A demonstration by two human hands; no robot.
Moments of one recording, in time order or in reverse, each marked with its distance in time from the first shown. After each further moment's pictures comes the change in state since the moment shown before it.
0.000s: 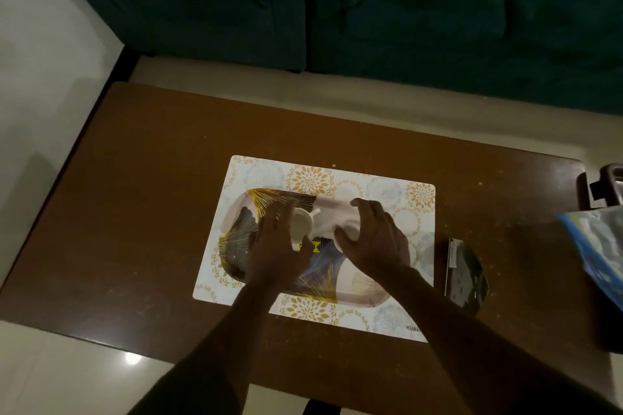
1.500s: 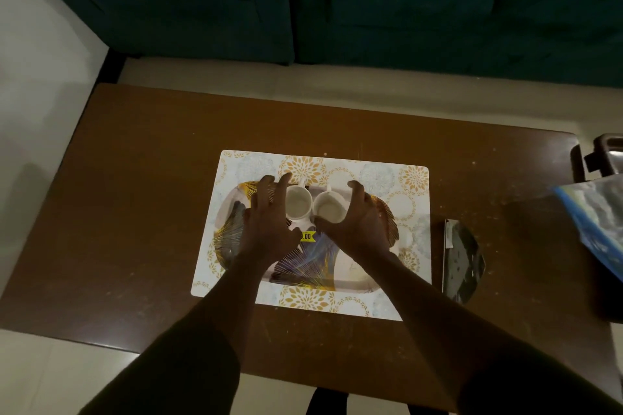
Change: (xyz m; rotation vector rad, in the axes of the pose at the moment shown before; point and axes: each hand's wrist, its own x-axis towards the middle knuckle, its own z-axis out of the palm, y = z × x) left_hand 0.026 -0.002 -0.004 0.076 -0.129 0.077; right_hand 0.003 -0.014 0.013 0.332 0.054 0.146
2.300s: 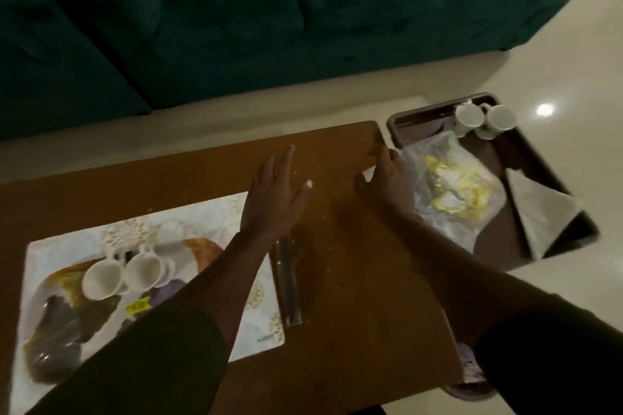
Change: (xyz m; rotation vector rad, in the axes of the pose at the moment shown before) left_hand 0.060 0.326 0.106 -0.075 -0.028 0.406; right_hand 0.027 0.229 -0.283 -0.145 0.397 0.217
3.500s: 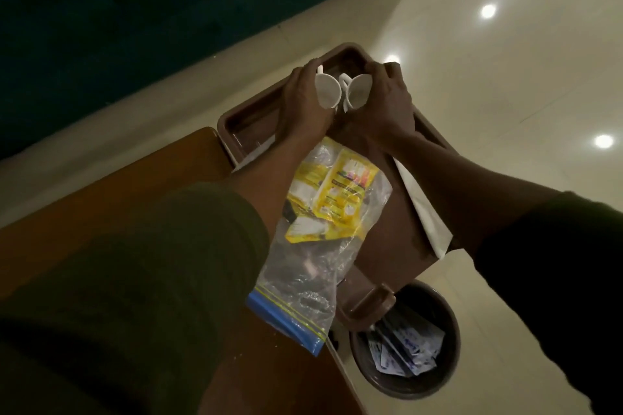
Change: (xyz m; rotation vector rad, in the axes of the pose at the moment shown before) left_hand 0.210 0.255 0.246 -0.212 -0.046 0.159; right_hand 0.170 0.257 -0.093 0.076 0.139 0.158
